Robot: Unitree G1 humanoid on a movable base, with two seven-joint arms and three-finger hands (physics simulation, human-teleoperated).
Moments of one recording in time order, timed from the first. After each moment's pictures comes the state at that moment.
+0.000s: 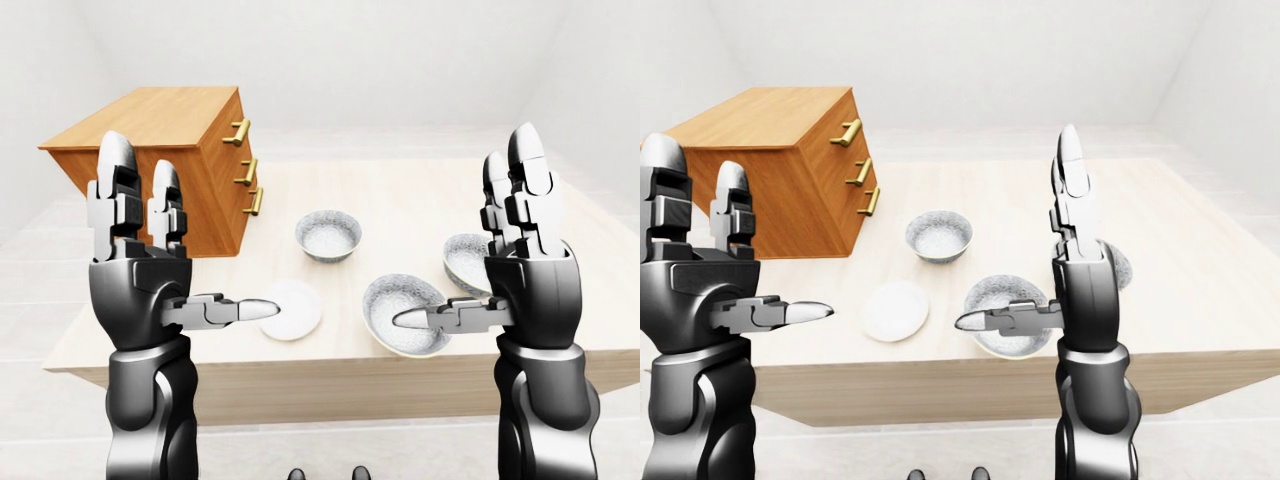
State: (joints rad) left arm -0.02 0.04 0.13 -0.75 -0.20 0.09 -0.02; right arm 0.01 -0.03 -0.05 -0.83 -0.23 0.09 0.14
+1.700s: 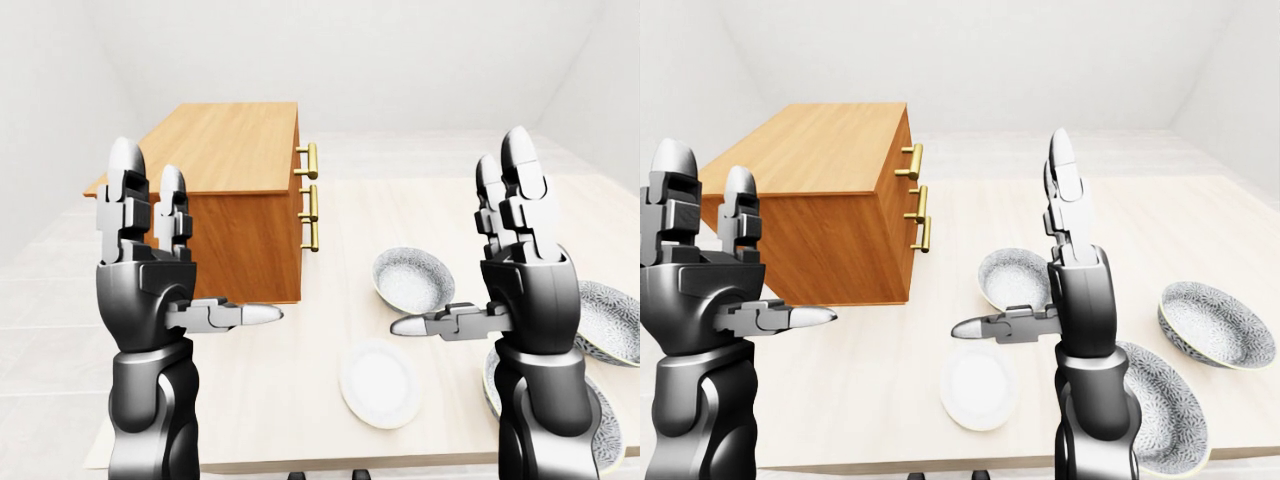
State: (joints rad) left arm -0.01 0.04 0.13 -0.75 -0.20 0.09 -0.04; right arm 0.03 -0.03 -0.04 -0.85 -0.22 0.09 0.16
